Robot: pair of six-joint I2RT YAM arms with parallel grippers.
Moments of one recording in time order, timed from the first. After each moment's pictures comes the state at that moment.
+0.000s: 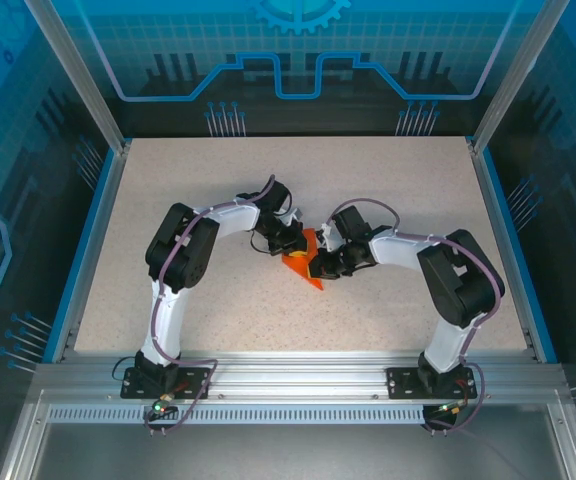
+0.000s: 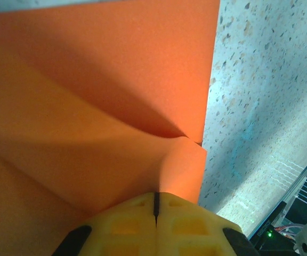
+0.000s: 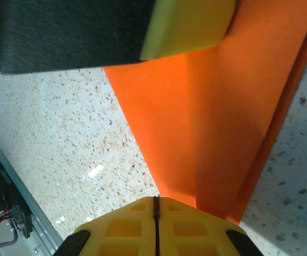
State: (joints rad) left arm -0.46 2.18 1.47 -0.54 0.66 -0.61; right arm 0.50 1.78 0.93 -0.31 -0.60 0.46
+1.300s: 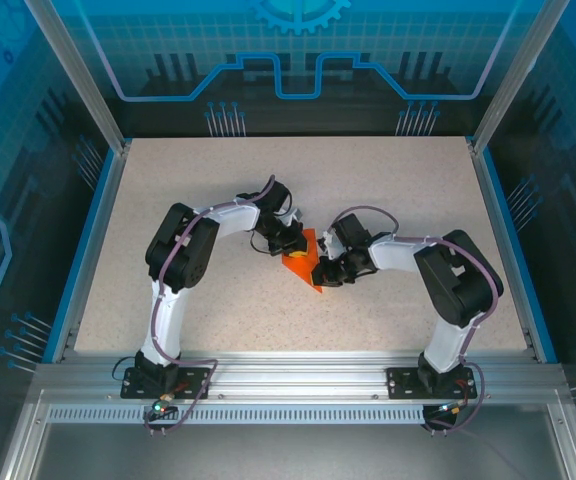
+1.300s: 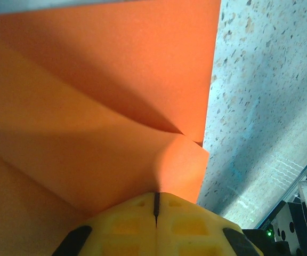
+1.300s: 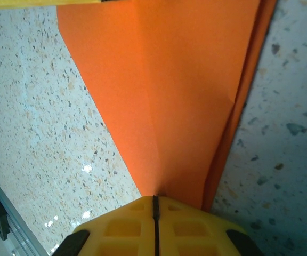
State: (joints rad) left arm -0.46 2.18 1.47 -0.54 0.66 -0.61; right arm 0.51 1.78 0.87 -0.29 -0.56 0.45
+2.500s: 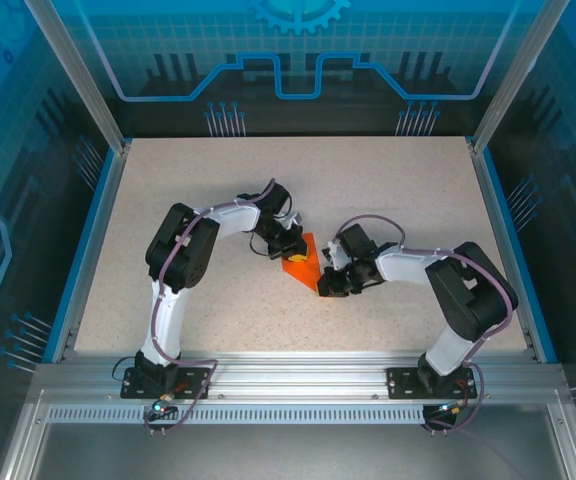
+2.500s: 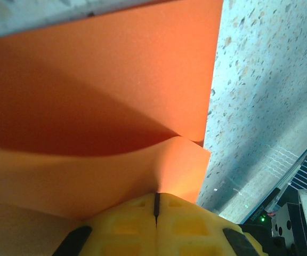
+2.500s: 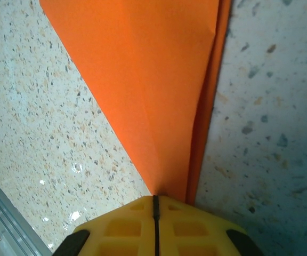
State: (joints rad) left arm -0.46 2.18 1.47 -0.59 0.69 -0.61; right arm 0.54 1.67 0.76 -0.31 -0.53 0.45
